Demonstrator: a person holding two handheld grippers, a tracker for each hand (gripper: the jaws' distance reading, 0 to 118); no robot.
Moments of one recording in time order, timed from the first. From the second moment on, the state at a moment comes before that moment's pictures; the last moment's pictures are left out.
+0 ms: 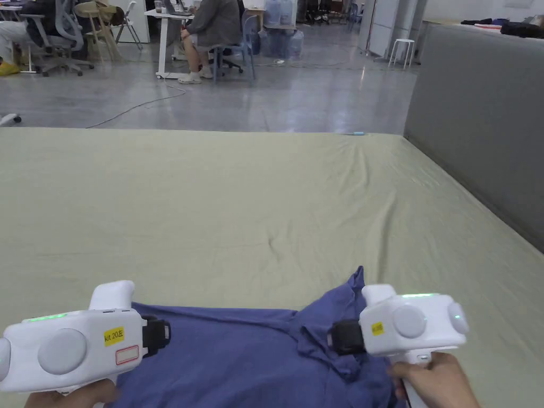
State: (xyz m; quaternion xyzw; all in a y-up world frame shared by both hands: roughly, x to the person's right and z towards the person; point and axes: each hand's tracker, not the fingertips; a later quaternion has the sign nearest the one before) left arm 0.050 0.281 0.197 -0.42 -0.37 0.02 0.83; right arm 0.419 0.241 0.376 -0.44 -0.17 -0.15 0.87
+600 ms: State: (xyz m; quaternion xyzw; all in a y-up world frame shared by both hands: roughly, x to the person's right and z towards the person) left arm 0.048 0.268 0.083 -0.40 -0.27 -0.04 0.87; right arm 0.364 0.253 0.411 -0.45 -0.18 -0.11 0.86
